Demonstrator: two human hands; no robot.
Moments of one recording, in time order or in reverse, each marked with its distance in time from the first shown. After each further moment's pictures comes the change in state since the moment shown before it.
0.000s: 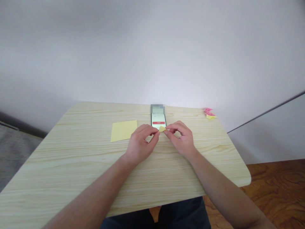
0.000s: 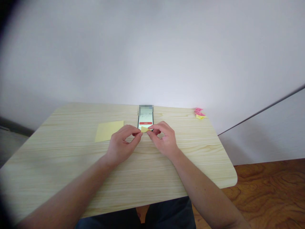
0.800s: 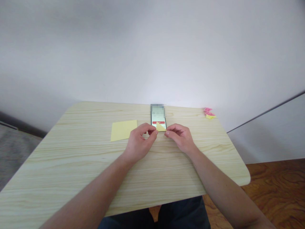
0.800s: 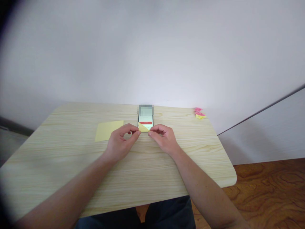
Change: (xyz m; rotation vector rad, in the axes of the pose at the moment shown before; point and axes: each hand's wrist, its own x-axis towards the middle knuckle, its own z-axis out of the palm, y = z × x) left_hand 0.003 0.003 -0.001 -0.112 -0.030 -0.241; right_hand 0.000 0.012 -0.005 0.260 -0.162 0.394
